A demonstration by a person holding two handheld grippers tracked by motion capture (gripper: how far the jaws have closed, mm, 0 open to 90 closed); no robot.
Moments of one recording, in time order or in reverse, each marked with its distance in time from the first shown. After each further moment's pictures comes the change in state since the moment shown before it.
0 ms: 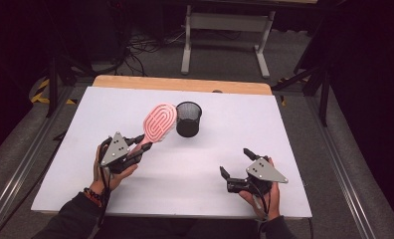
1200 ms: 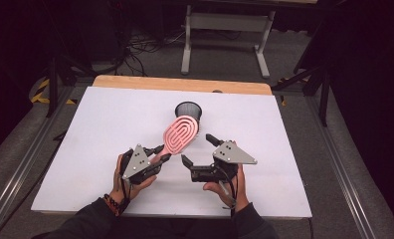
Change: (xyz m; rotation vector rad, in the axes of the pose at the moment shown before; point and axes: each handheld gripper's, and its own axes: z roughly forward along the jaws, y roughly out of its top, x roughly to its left) left arm -0.048 -0.004 0.027 -0.040 -0.055 0.030; right arm 0.056 0.069 0.049 -0.118 0.195 0.109
